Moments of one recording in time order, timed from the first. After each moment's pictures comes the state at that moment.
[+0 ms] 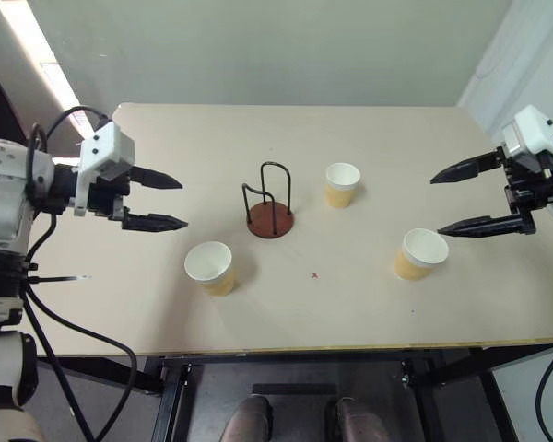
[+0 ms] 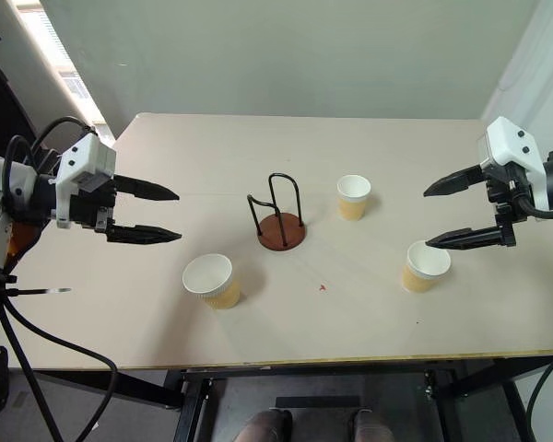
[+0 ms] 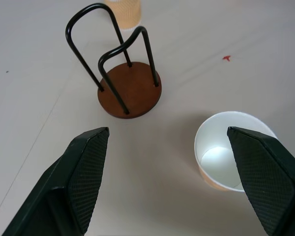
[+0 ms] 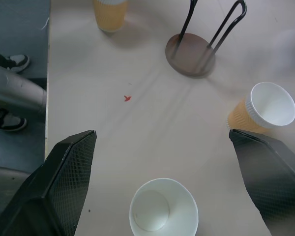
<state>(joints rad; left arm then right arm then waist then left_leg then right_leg) -0.86 1.08 -0.04 0.39 -0.29 0.29 -1.54 -0.89 -1.15 0.06 0.09 0.37 0.49 1.61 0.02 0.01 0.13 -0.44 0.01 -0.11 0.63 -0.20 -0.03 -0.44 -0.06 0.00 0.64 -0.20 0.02</state>
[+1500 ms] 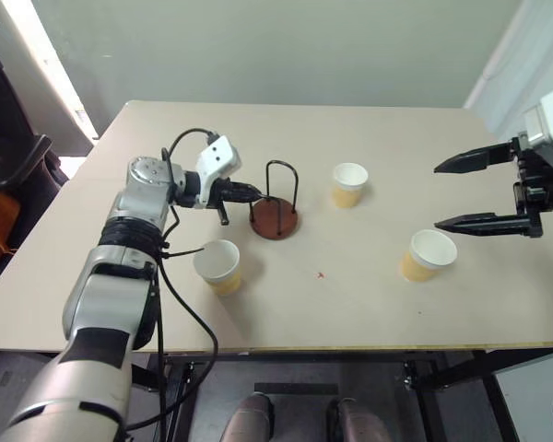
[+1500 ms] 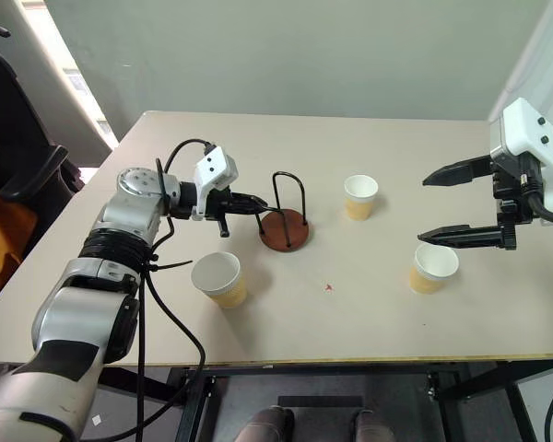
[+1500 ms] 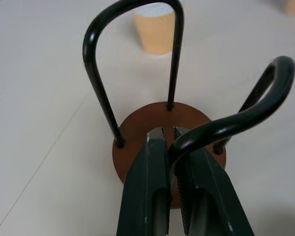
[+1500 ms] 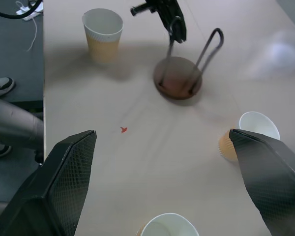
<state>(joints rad) -1.14 0.56 -0.13 0.84 -0.05 0.10 -1.31 -0.77 -1.20 -0.10 -0.17 0.55 0.69 1.43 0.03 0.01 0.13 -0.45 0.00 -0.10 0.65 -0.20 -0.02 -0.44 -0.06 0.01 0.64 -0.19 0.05</state>
